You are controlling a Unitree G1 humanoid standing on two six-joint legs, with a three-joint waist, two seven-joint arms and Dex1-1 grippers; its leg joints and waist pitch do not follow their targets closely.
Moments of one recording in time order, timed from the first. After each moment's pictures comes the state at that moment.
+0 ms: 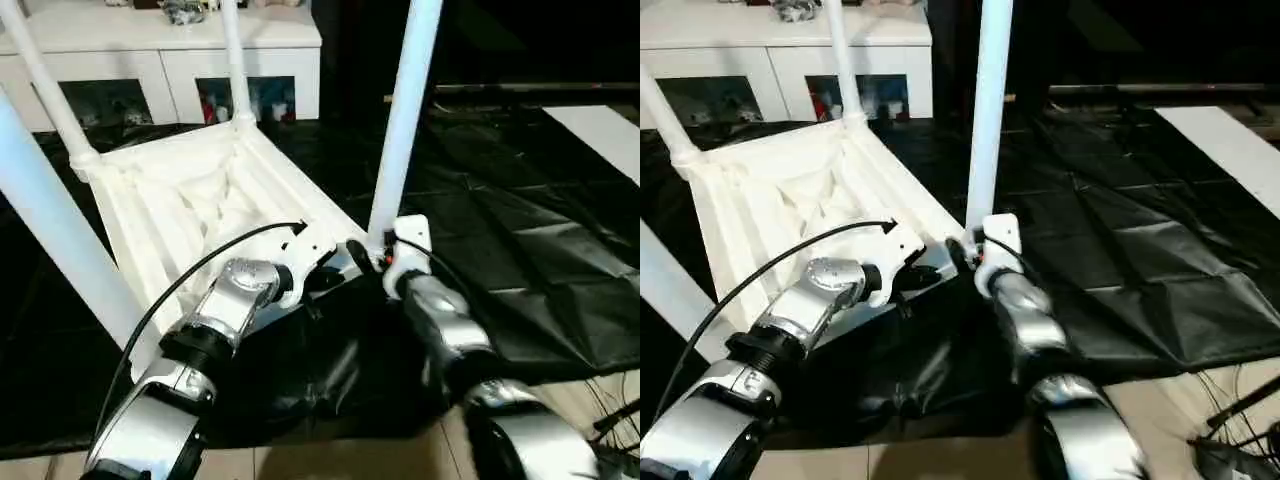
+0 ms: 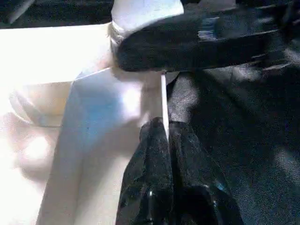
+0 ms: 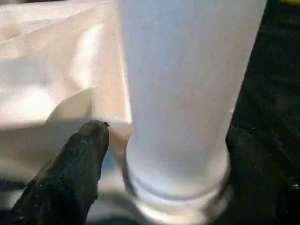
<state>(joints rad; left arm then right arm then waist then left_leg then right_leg) -0.69 0.15 -0.26 0.75 0.07 0.21 -0.79 -0.57 -0.12 0.00 0.87 0.07 -0.13 0.50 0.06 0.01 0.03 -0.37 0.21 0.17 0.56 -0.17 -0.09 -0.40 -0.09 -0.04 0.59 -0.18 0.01</state>
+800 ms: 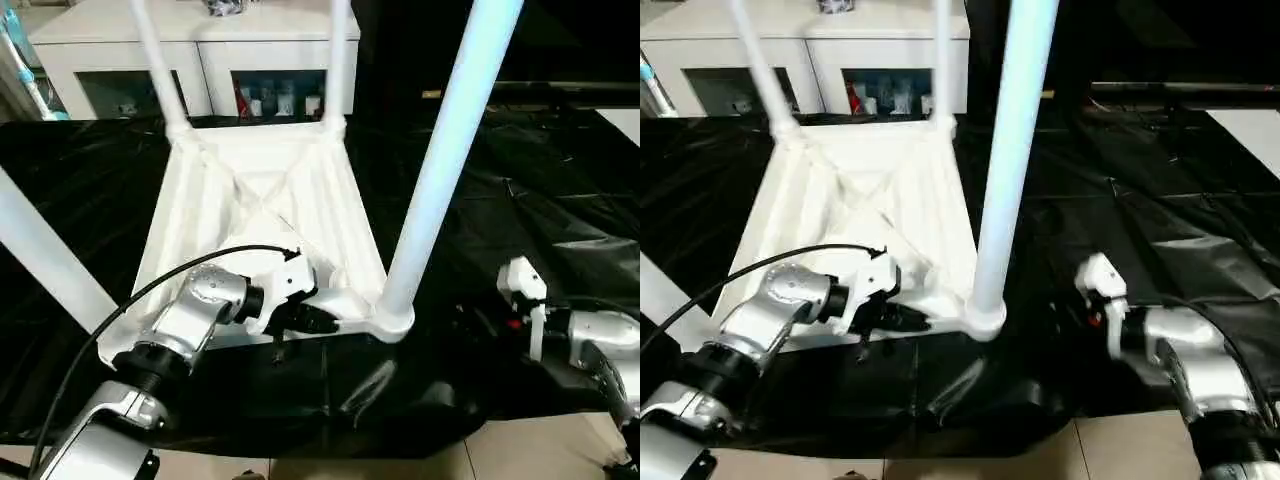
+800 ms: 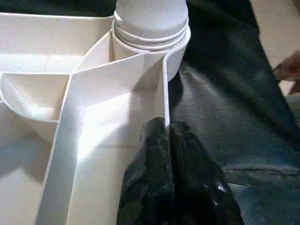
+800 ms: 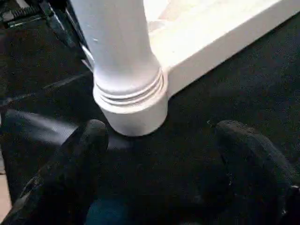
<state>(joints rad) -0.57 0.33 -0.34 0.56 0.00 0.10 -1.27 -0.27 -0.59 0.02 0.42 0.27 0.13 1.22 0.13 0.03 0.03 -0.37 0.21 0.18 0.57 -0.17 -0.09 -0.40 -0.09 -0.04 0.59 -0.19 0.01</state>
